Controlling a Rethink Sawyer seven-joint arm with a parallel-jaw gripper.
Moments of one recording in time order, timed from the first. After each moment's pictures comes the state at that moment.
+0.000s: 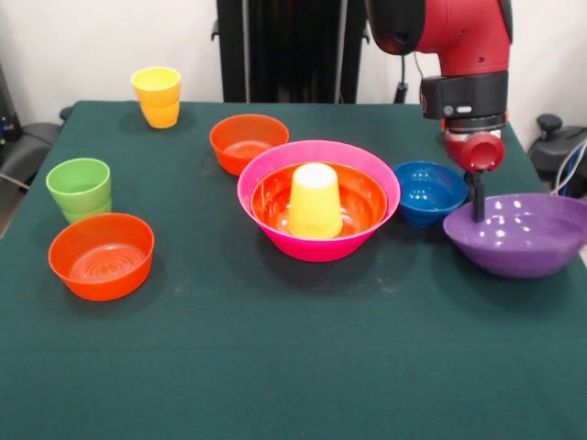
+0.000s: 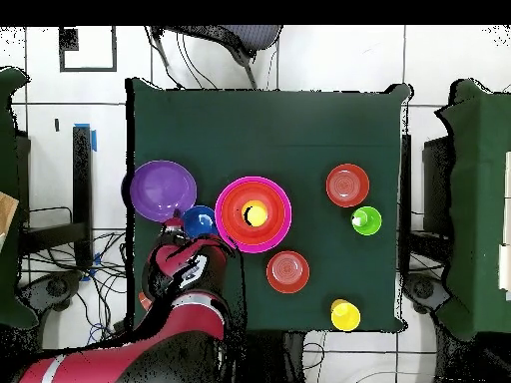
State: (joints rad) arm 0.17 -0.37 -0.05 1.74 -0.42 -0.24 0.79
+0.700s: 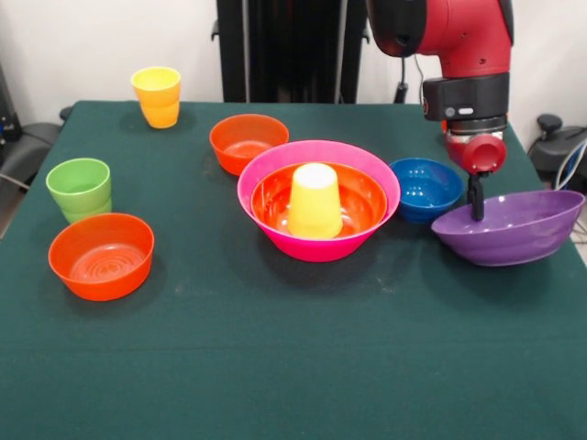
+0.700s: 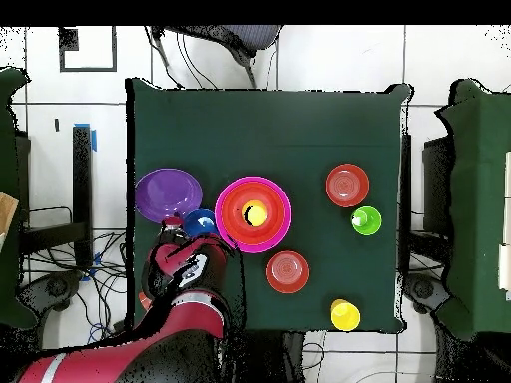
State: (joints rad) arm 0.17 -0.37 -0.05 1.74 -0.42 -0.25 0.79
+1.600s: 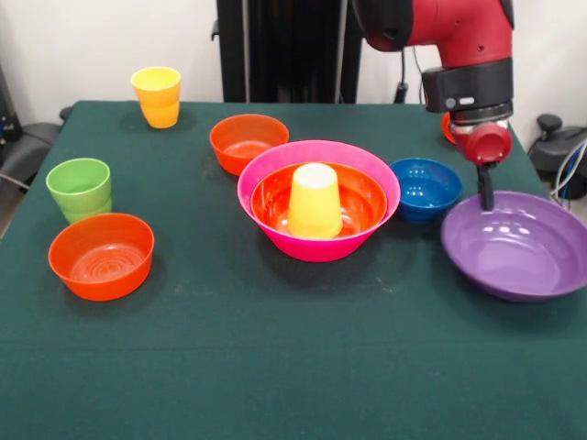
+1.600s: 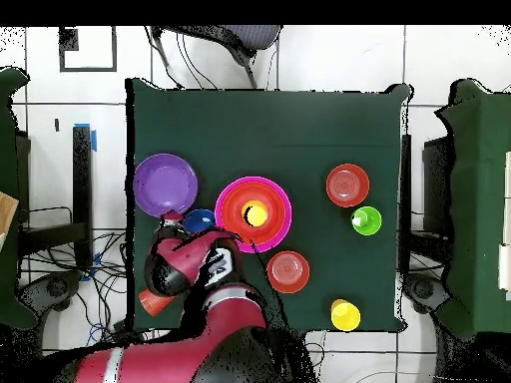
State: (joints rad) arm 0.00 -0.47 0.12 1.80 -0.49 -0.19 0.79
